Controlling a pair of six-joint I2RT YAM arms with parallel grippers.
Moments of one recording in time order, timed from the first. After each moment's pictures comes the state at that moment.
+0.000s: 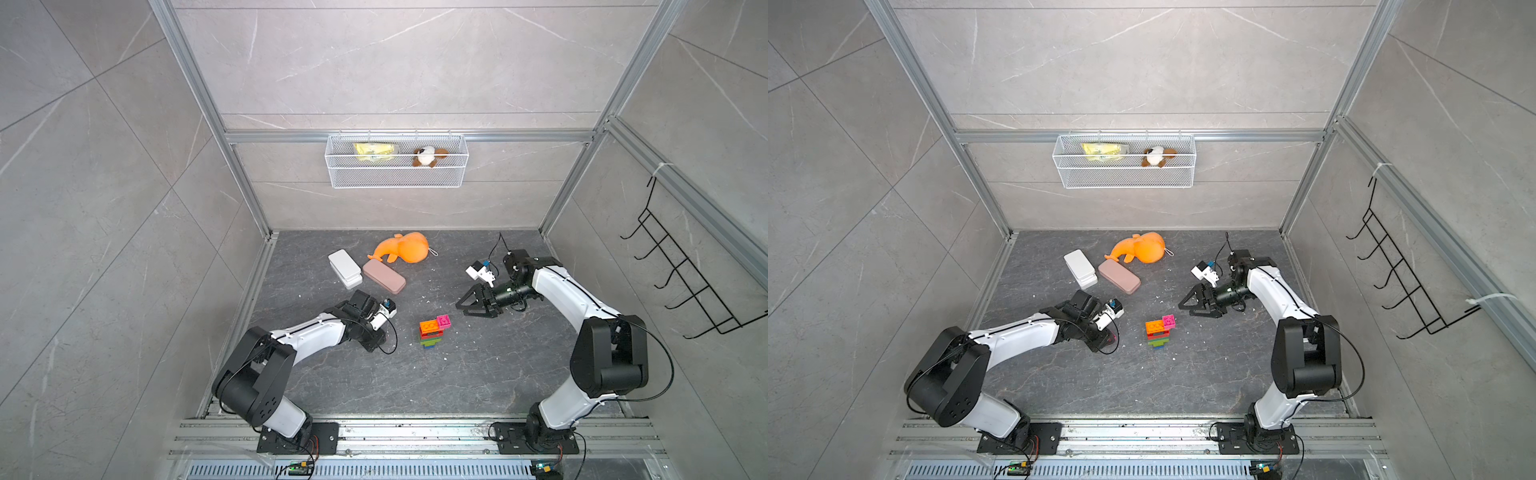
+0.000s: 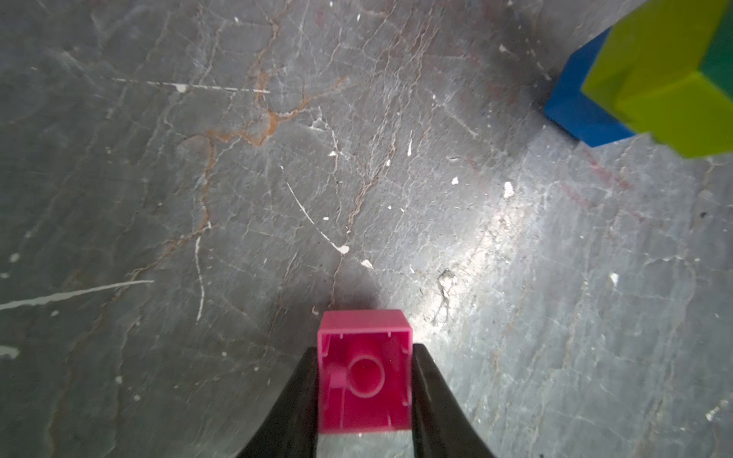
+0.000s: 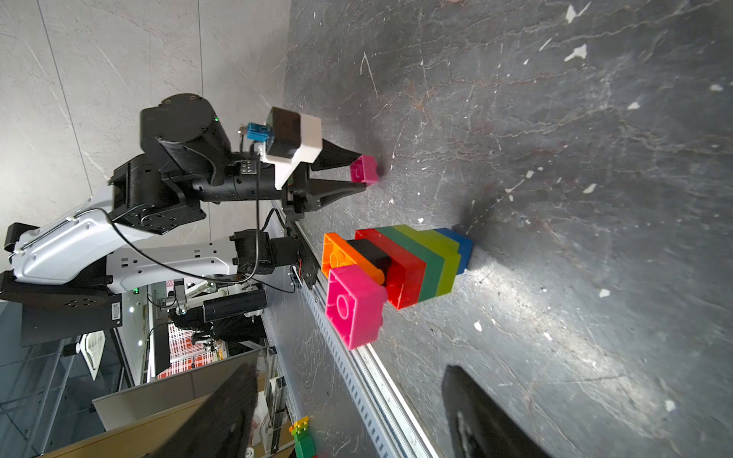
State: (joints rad) left arm -0.58 1.49 0.80 -0.41 0.25 0.25; right arm 0.08 1.66 1.28 -1.18 -1.05 -0.21
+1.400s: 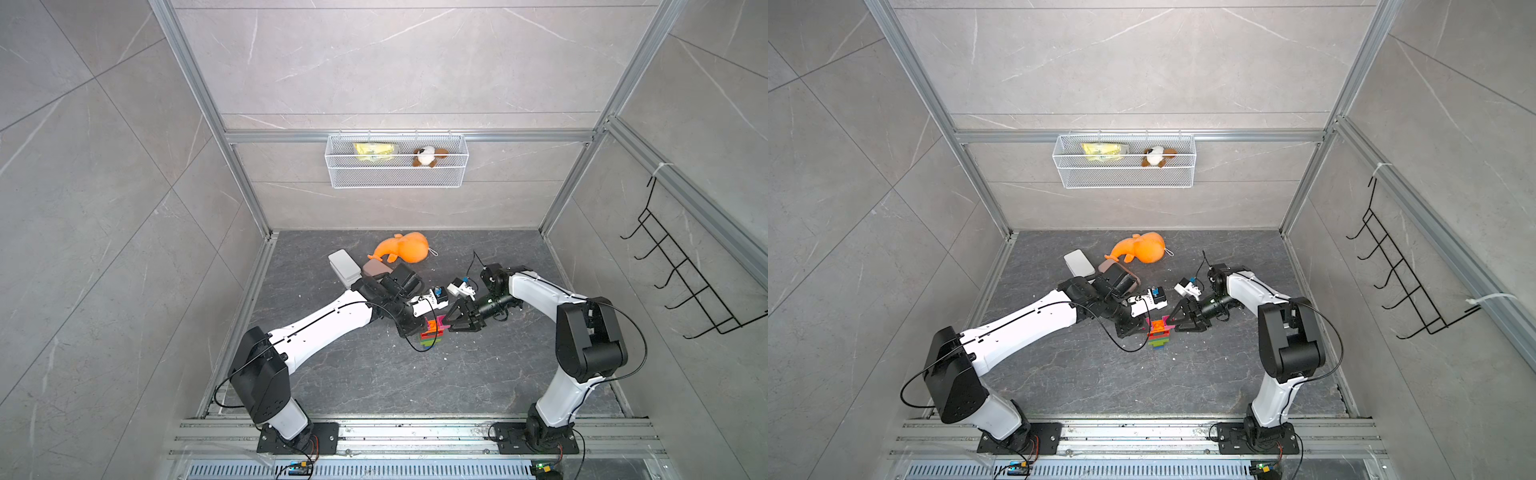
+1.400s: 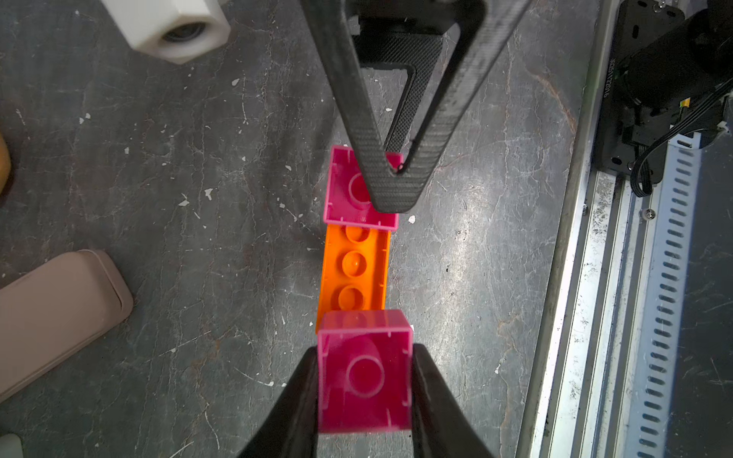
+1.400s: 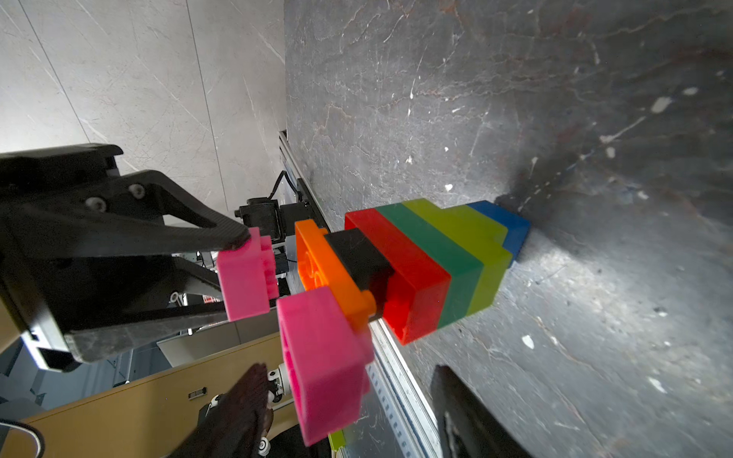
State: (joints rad) left arm -0.86 1.61 1.37 -0.81 0.29 0.40; right arm 0.20 1.79 1.20 -1.12 -1.11 -0.21
